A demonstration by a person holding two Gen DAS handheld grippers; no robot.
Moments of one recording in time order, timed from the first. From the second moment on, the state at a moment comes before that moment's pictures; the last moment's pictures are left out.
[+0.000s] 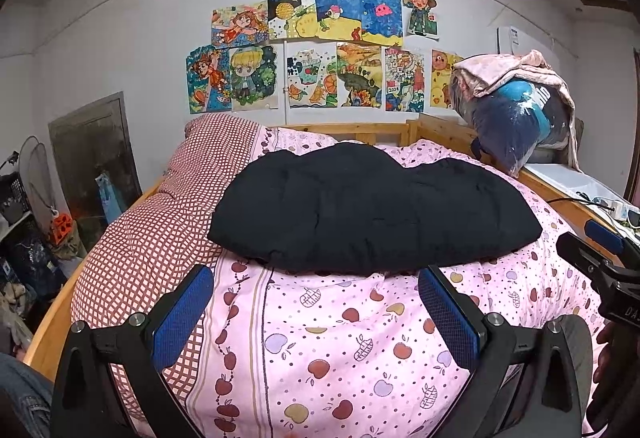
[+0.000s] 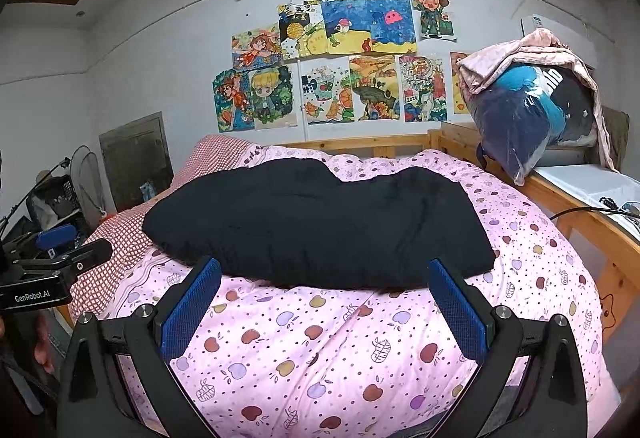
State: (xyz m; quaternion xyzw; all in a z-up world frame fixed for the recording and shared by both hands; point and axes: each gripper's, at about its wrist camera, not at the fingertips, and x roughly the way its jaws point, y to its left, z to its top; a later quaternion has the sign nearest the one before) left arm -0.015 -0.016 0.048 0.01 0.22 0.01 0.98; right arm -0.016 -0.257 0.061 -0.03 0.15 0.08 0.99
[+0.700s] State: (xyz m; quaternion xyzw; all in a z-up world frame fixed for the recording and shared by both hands) left arm -0.006 -0.018 0.042 0.01 0.24 0.03 0.97; right arm -0.007 -0.261 0.055 -0.02 0.16 0.07 0.98
